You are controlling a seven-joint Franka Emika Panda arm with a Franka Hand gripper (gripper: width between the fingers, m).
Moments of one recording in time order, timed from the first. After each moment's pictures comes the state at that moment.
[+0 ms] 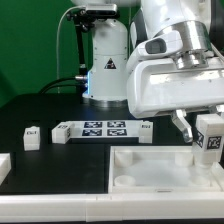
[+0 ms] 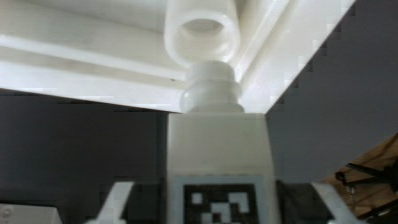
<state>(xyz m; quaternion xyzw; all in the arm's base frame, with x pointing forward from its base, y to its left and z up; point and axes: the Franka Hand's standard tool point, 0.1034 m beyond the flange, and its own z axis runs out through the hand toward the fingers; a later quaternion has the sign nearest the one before) 0.614 0.119 0.095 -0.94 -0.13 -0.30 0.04</state>
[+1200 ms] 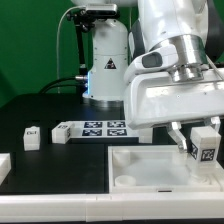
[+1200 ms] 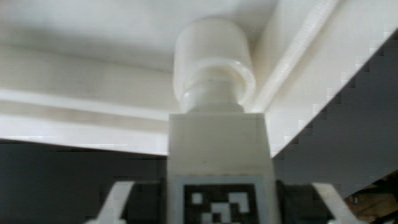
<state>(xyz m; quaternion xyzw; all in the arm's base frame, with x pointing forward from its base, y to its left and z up) 0.605 0.115 0.068 -0.95 -0.13 -0.29 0.04</state>
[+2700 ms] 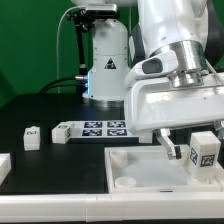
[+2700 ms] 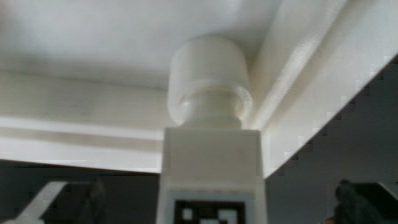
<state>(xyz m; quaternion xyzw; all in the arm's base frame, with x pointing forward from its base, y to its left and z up) 0.608 0.119 0.075 -0.95 -0.13 -0.28 0.04</state>
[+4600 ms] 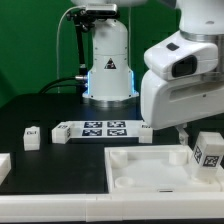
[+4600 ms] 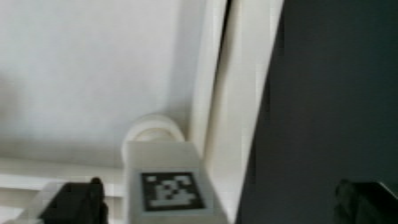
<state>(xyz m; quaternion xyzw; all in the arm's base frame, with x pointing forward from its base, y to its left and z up) 0.611 0.129 0.092 -0.99 -0.12 0.09 0.07</state>
